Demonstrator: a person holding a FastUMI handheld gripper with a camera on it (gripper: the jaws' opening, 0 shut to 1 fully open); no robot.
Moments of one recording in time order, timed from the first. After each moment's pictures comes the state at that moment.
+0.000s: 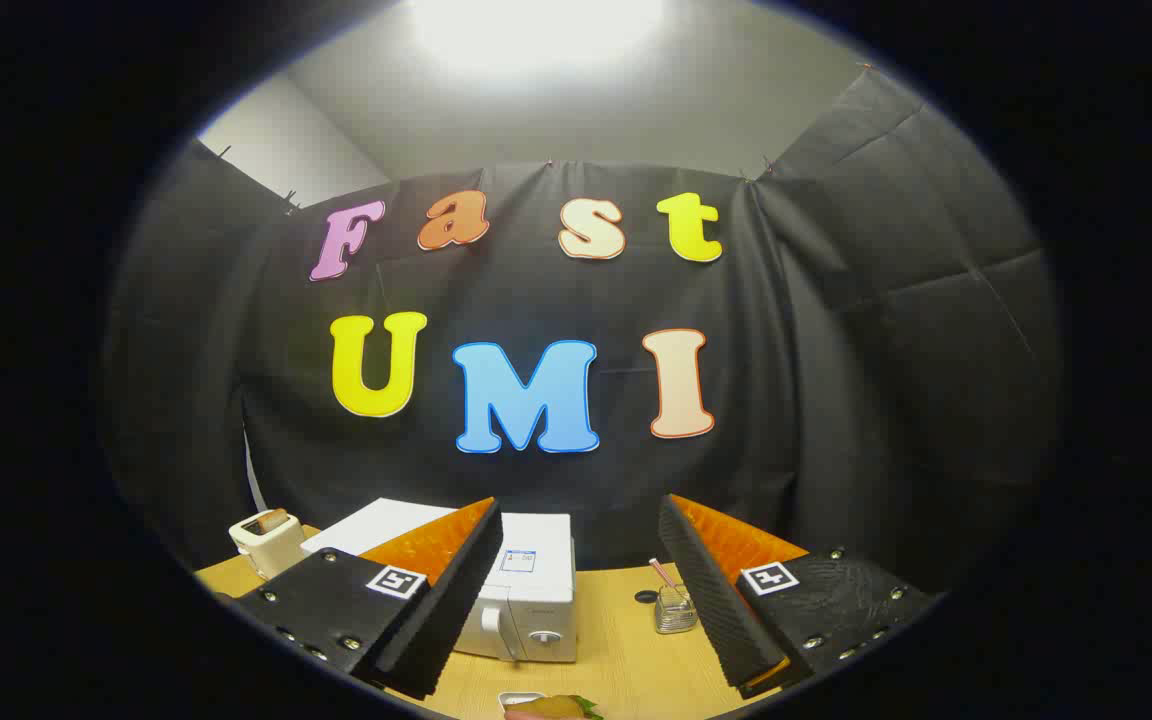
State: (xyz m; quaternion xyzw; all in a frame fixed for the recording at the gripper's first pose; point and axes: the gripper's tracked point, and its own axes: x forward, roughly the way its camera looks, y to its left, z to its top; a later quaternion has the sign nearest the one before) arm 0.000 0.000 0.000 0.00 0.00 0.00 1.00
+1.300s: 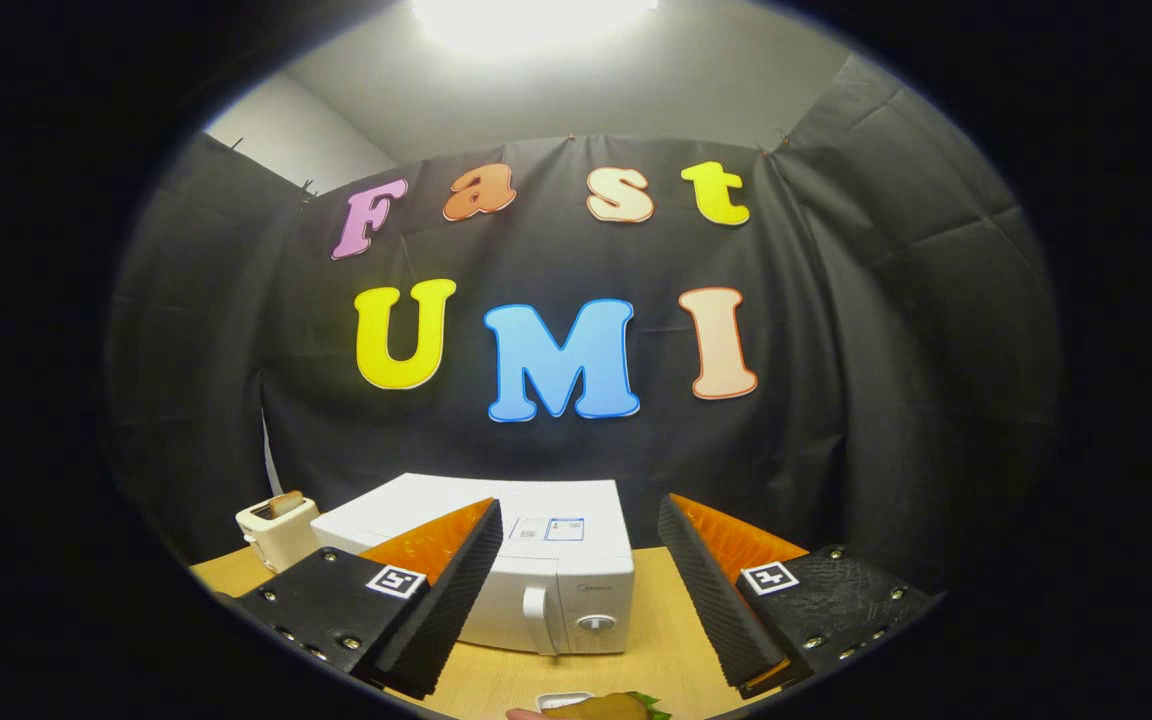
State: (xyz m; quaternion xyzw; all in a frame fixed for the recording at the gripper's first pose) arm 0.032 0.055 -0.099 0.03 0.02 0.03 1.00
